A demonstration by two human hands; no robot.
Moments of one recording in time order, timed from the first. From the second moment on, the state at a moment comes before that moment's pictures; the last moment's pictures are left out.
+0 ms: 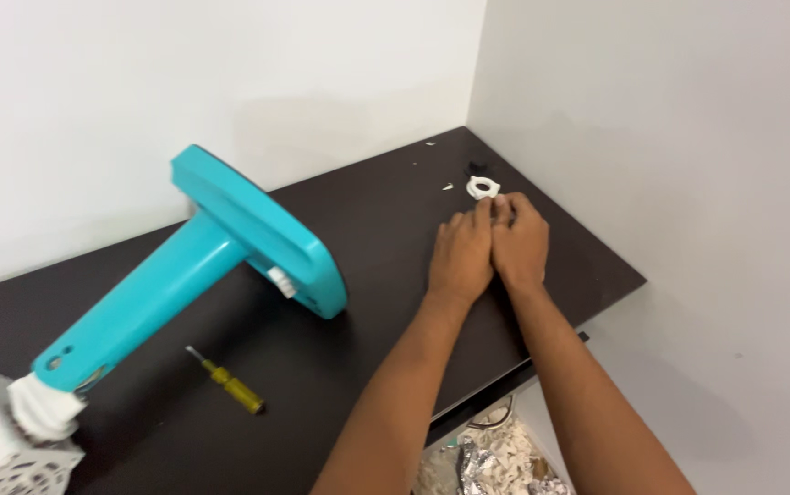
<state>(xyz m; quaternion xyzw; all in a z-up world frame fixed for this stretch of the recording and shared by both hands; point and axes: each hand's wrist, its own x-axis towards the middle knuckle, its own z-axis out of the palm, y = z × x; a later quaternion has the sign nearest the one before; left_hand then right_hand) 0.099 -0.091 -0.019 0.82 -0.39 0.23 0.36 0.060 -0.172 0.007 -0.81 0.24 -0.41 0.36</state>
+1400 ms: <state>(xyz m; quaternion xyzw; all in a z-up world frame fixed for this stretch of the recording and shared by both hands) 0.093 0.383 0.109 0.80 -0.28 0.12 0.51 -0.022 0.167 0.053 -0.77 -0.09 -0.15 0.61</state>
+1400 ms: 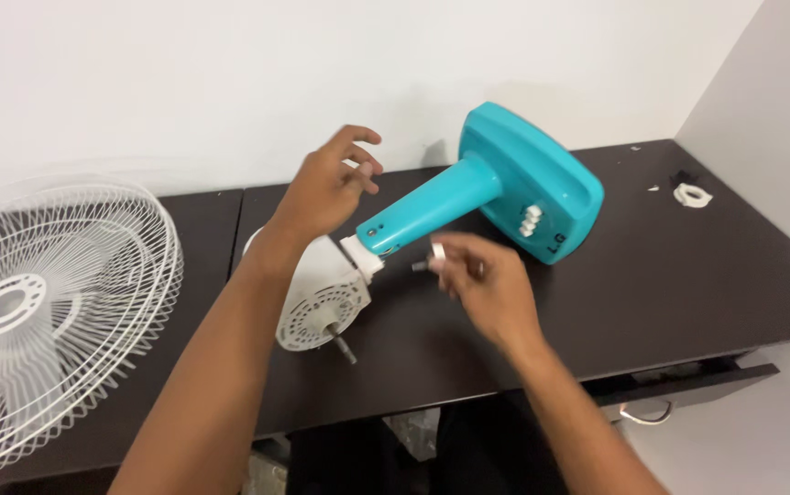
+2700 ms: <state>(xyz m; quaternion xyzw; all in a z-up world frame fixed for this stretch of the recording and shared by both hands) 0.144 0.384 0.068 0.88 -0.14 -0.12 0.44 0.028 0.210 0.108 -0.86 -0.30 -0.20 0.36</state>
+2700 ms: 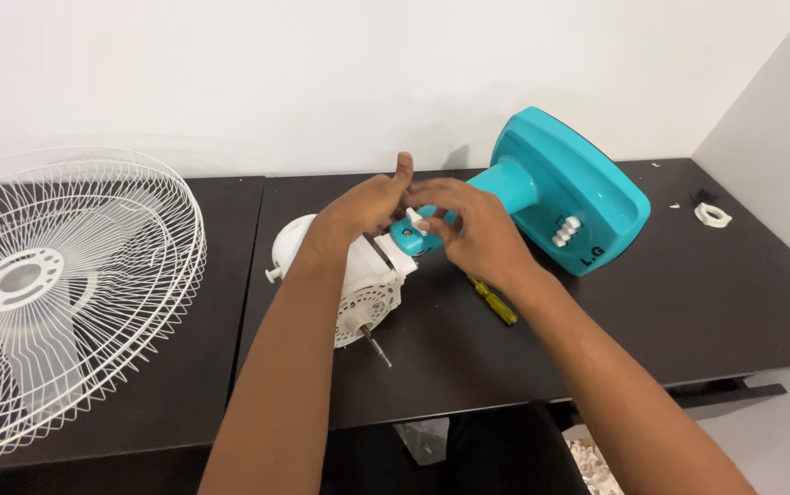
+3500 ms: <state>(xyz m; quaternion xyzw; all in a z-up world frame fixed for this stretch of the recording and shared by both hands) 0.145 0.382 0.070 0.87 -0.13 -0.15 0.46 0.028 0.204 0.102 -0.84 -0.24 -0.29 0.39</state>
